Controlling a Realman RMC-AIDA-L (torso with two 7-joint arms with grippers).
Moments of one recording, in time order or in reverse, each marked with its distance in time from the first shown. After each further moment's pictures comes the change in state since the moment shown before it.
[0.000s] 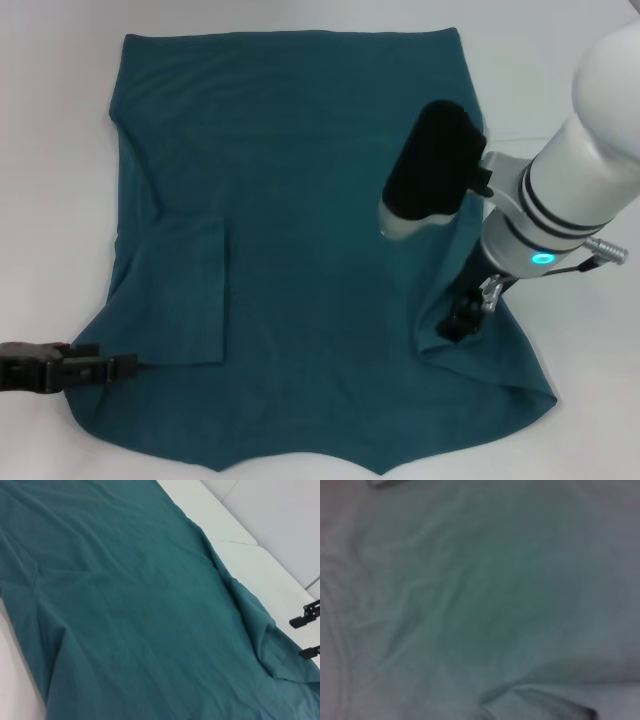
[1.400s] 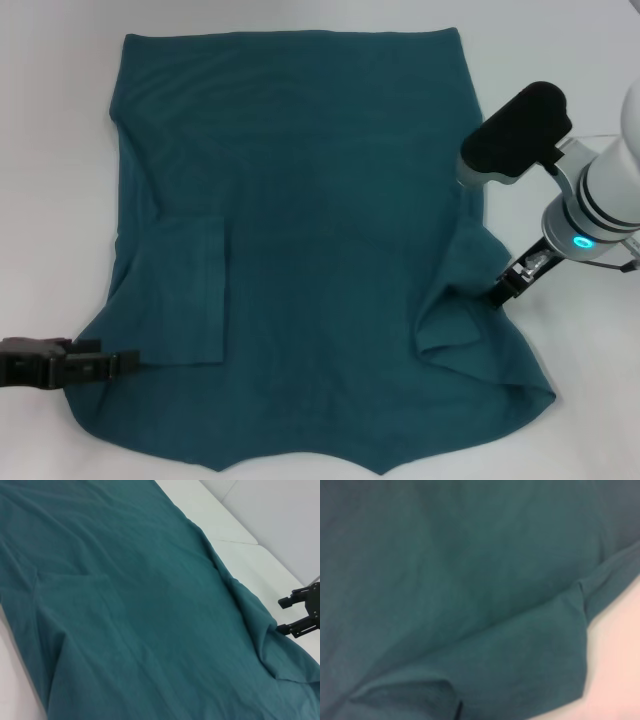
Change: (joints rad) left arm -0.007 0.000 0.006 -0.002 0.000 -0.011 0.007; right arm 0.007 -0.042 0.139 0.284 -0.100 0.284 0.214
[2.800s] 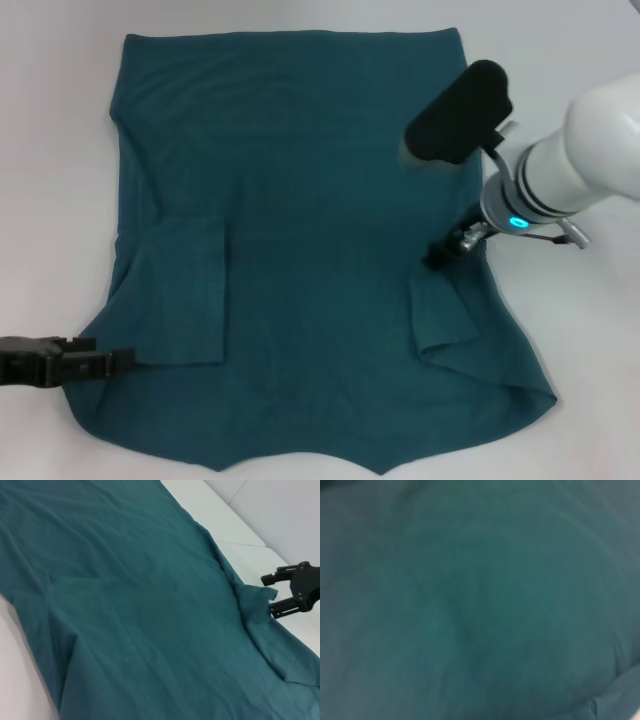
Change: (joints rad) left arm 0.004 0.001 -0.001 0.000 0.000 -0.019 0.002; right arm 0.063 0.036 -0.047 0.088 0.006 0.231 0.006
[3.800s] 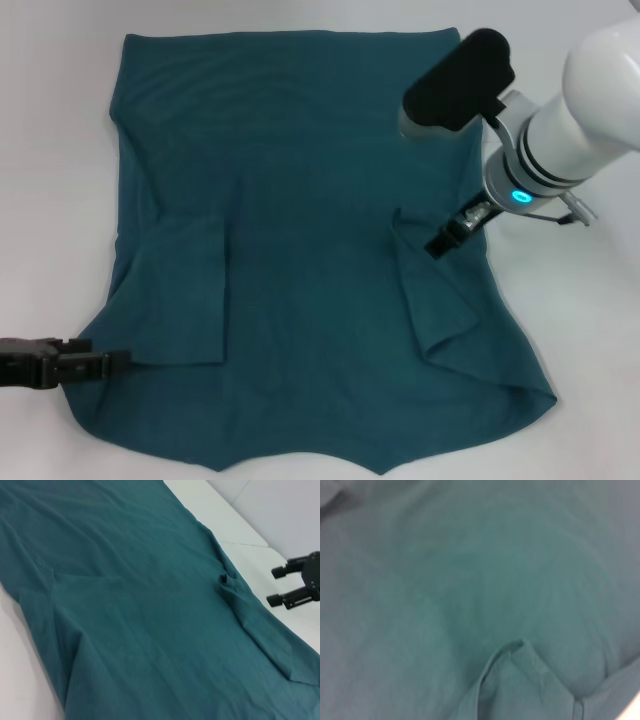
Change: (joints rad) left arm 0.004 0.001 -0.006 0.000 0.003 -0.001 0.003; right arm 0.060 -0.013 0.058 -0.025 -0.002 -0.127 0.023
